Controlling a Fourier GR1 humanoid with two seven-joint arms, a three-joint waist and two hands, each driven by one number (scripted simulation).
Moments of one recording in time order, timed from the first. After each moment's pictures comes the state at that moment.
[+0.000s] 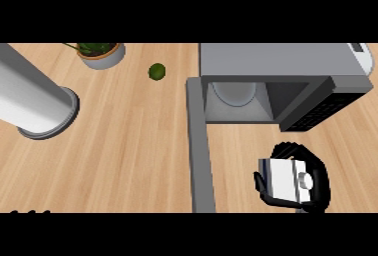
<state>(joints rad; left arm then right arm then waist) 0.84 0.03 -0.10 -2.13 0.28 -0.29 -0.48 0.10 -0.01 0.05 -1.53 -0.10 -0.05 -0.55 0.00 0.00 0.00</state>
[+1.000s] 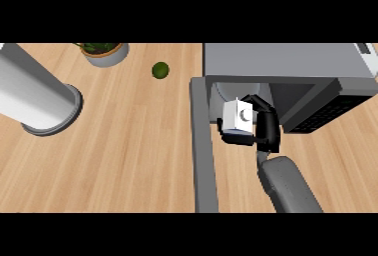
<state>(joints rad) 0.82 0.06 0.00 -2.10 0.35 -0.35 -0.47 -0.38 0.00 0.12 -1.08 -0.02 -0.41 -0.45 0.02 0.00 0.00</state>
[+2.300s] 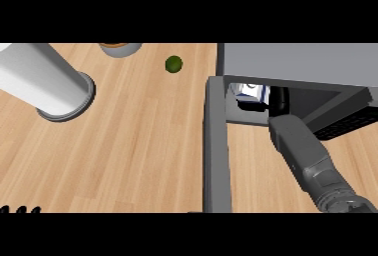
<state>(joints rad) 0.76 0.08 0.03 -2.04 0.36 -0.41 -0.48 -0.90 -0.14 -0.08 -0.21 0.01 -0.58 -0.74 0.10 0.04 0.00</state>
